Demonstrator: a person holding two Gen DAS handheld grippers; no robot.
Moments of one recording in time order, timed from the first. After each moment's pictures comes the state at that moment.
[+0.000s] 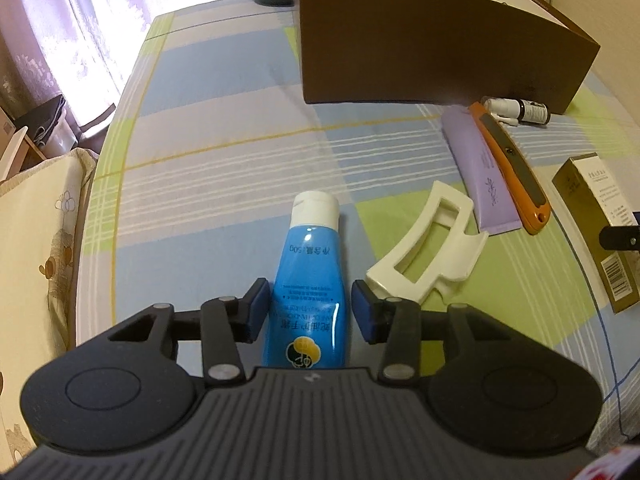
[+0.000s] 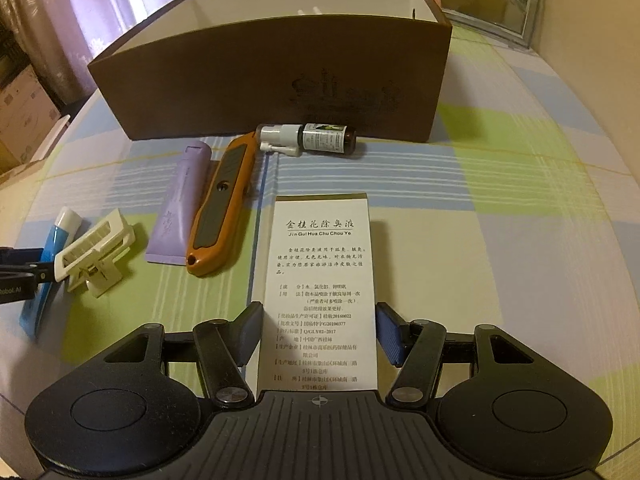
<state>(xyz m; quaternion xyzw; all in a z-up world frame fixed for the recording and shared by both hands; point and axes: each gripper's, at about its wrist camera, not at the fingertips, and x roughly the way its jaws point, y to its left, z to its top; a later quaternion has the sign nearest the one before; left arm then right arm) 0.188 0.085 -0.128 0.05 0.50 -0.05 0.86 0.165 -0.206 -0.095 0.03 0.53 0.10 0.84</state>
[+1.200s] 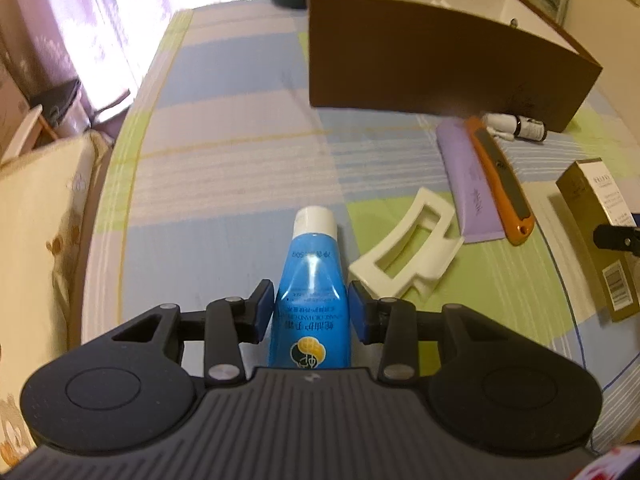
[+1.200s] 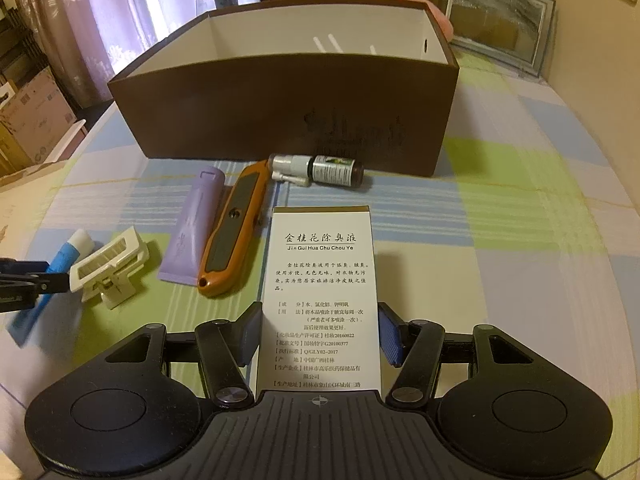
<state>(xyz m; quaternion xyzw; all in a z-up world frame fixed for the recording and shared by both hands) 0.177 0.079 -0.112 0.02 0.51 -0.02 0.86 0.165 -0.210 -0.078 0.02 0.50 0.12 0.86</state>
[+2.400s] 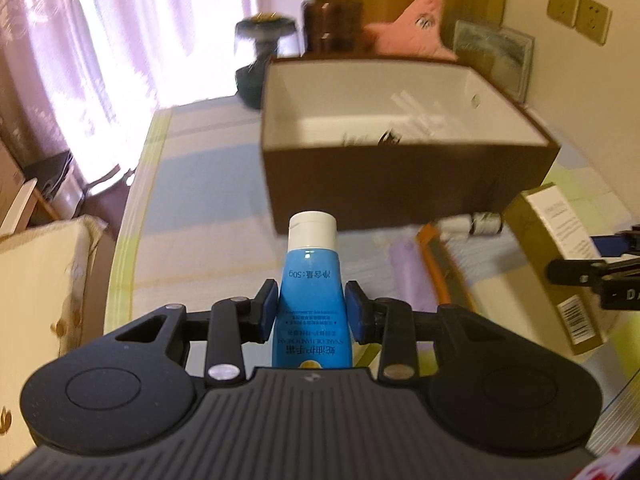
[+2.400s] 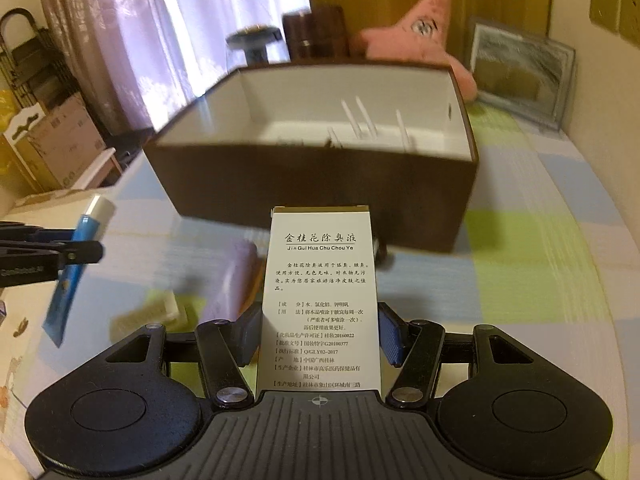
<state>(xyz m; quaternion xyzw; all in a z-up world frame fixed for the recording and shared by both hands) 0.211 0.042 -0.034 0.05 0.42 -0.06 0.91 0.191 -0.207 -0.032 0.03 0.44 0.17 0.88</state>
